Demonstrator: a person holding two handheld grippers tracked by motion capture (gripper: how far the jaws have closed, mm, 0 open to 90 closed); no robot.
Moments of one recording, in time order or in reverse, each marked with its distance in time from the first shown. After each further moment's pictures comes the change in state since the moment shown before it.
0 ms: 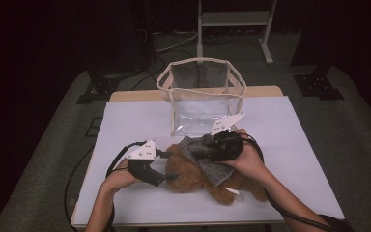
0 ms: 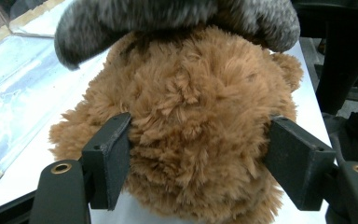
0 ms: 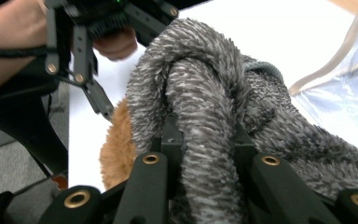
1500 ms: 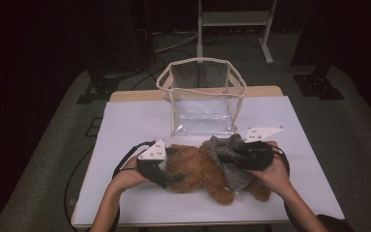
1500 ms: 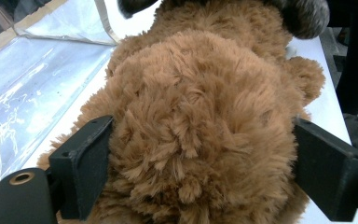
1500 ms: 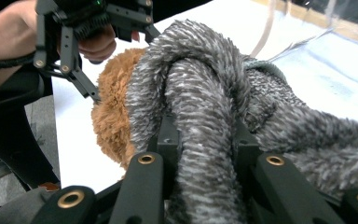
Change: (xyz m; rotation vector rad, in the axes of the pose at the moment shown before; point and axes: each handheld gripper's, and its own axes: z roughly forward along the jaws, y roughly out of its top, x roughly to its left) left arm -0.007 0.015 0.020 0.045 0.050 0.024; right arm 0.002 -0.059 -0.051 -0.133 -0.114 0.104
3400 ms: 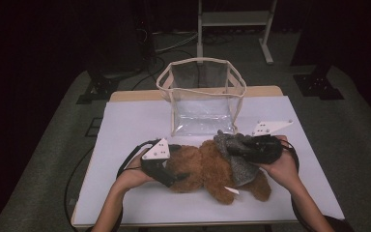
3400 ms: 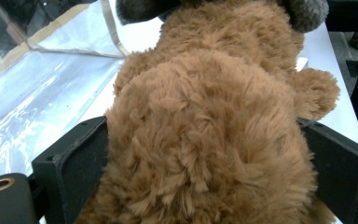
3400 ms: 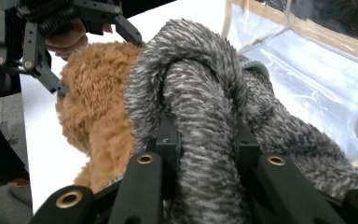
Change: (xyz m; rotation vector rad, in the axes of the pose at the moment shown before) left arm 0.001 0.006 0.008 -0.028 0.042 0.007; right arm -0.019 0.001 -0.022 0.016 -0.089 -0.002
